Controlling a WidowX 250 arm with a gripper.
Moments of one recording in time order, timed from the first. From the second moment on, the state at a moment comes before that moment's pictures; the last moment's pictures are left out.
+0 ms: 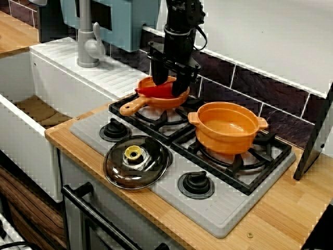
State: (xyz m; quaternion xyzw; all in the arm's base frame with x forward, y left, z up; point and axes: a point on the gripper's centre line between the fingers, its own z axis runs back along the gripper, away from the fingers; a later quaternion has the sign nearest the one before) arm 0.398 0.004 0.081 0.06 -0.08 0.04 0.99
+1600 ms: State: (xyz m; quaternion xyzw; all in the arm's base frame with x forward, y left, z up) arm 0.378 -0.020 0.115 0.02 -0.06 0.02 1.00
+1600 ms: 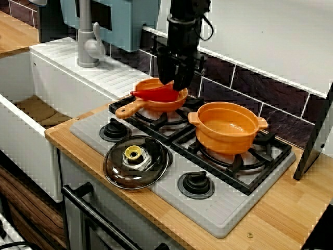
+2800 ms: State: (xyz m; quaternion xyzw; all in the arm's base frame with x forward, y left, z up) arm 0.384 0.006 0.111 0.05 -0.06 0.05 1.00
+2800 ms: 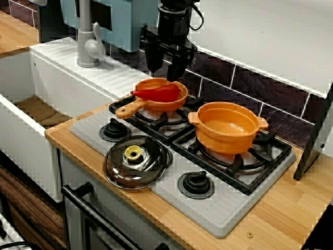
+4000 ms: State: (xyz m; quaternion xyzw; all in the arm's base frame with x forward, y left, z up) arm 0.385 0.001 0.084 0.06 -0.06 0.05 0.99
